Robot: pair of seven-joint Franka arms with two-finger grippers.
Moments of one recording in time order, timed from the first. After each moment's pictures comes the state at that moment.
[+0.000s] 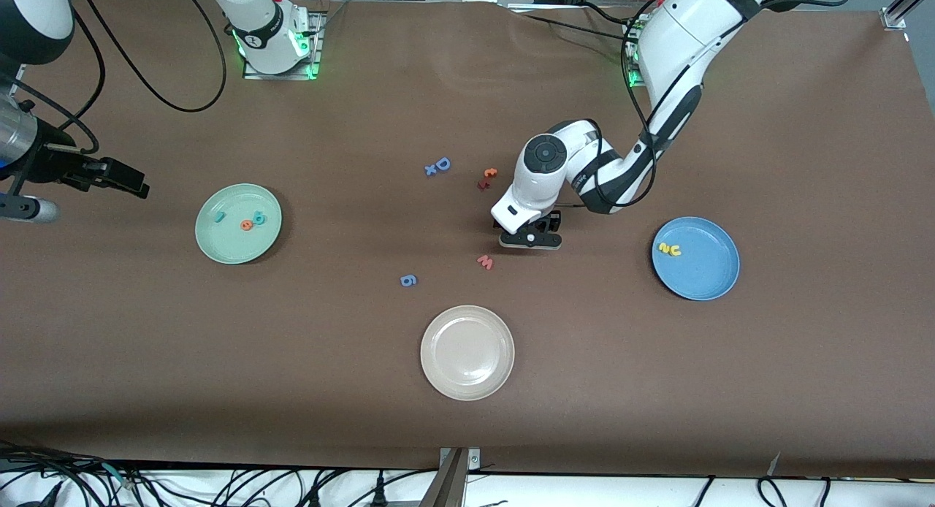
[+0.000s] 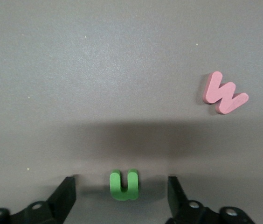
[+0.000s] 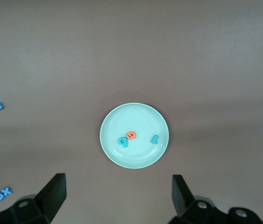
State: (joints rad) left arm -0.25 0.69 -0.43 -1.89 0.44 2.50 -0.92; right arm 0.02 0.09 -0.03 -1.61 0.01 1.65 0.10
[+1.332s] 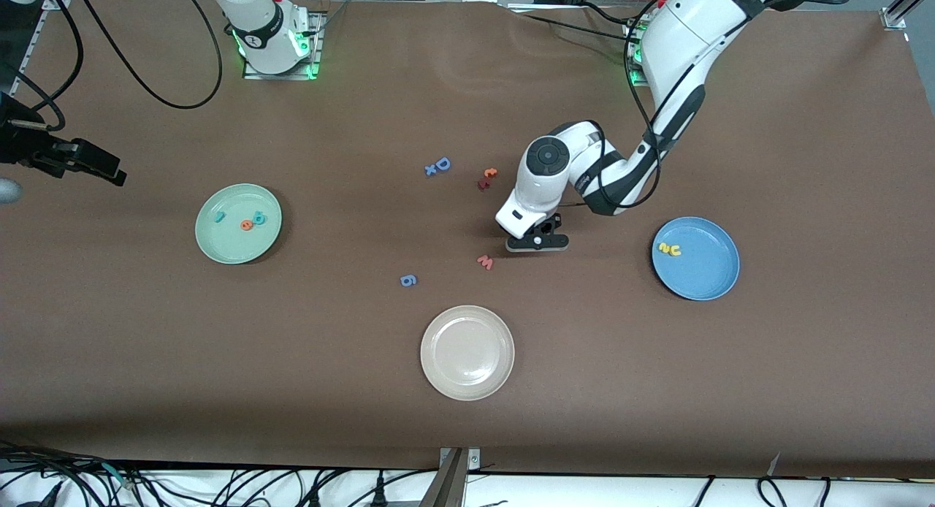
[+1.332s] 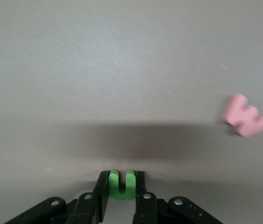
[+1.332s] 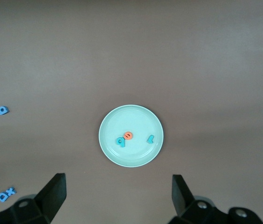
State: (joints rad) left arm -0.23 0.68 -0.43 -1.85 0.44 2.42 -0.99; right arm 0.01 0.05 -0.04 -1.58 0.01 1.62 0.10
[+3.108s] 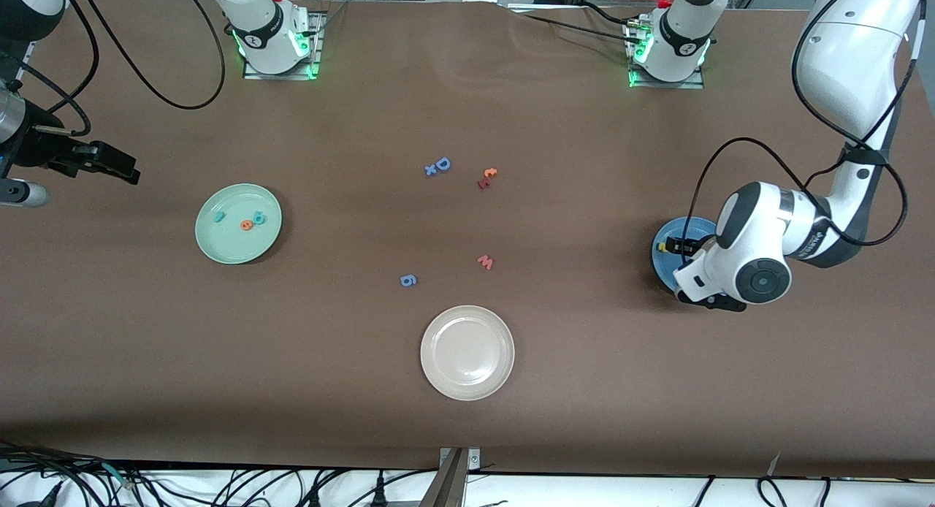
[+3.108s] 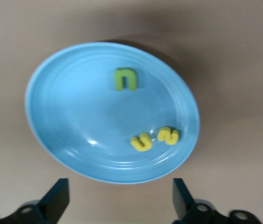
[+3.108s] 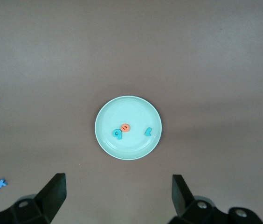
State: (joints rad) left arm 0.19 0.64 -0.36 -1.59 0.31 1.69 -0.13; right arm 0.03 0.08 -0.03 -1.59 -0.02 1.59 0.10
